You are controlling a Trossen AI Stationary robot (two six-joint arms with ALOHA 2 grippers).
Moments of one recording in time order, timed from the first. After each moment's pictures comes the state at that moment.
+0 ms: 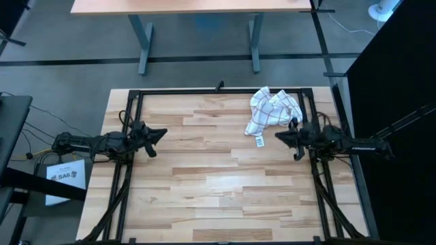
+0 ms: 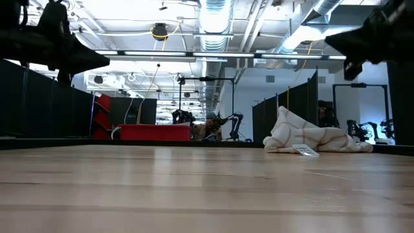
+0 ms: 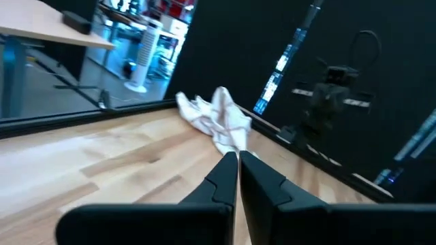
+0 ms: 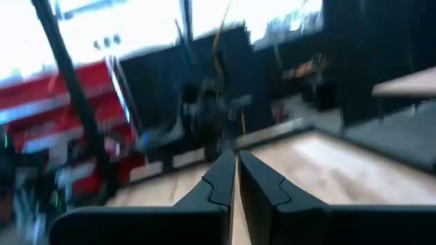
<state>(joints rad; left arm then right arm) -0.14 0.01 0.07 -0.06 -0.63 -0.43 -0.07 0.02 0.01 0.26 0.10 0.26</state>
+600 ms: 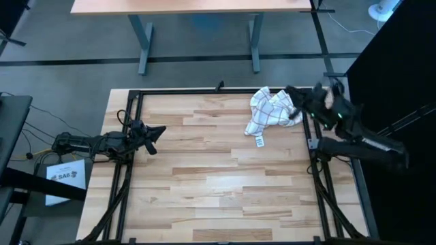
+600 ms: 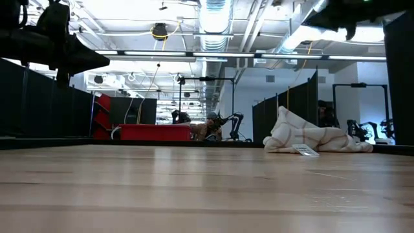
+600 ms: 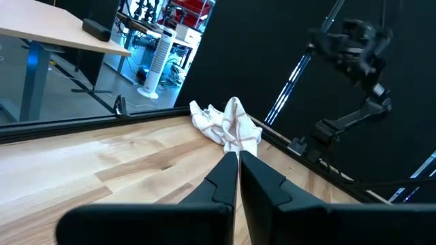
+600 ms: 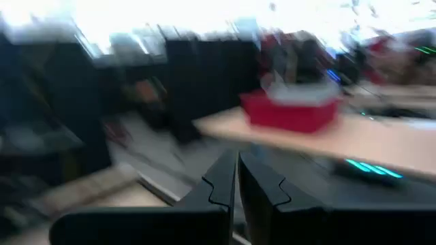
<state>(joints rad) -0.13 0.01 0.07 -0.05 -0.67 -0.44 -0.51 0.56 0.60 0.00 0.30 0.01</state>
